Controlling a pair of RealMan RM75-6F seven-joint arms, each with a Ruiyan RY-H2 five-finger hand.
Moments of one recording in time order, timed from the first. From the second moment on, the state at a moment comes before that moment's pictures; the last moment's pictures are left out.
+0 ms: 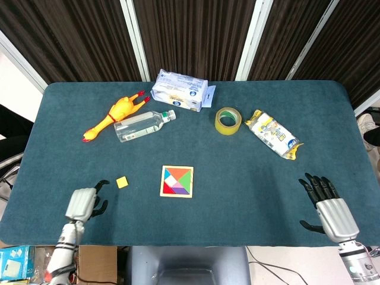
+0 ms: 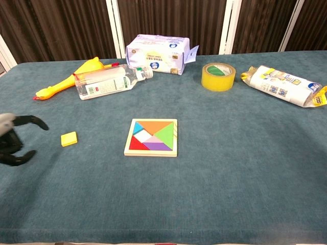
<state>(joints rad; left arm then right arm) -0.34 -1.56 -0.15 -1.54 1.15 1.15 0.35 0.11 -1.12 -0.02 -1.59 -1.64 1.44 -0.05</state>
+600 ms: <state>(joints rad) -0.45 -1.79 -0.21 -1.32 1.03 1.18 0.51 0.11 -1.09 -0.03 -1.59 -1.64 1.43 -0.01</state>
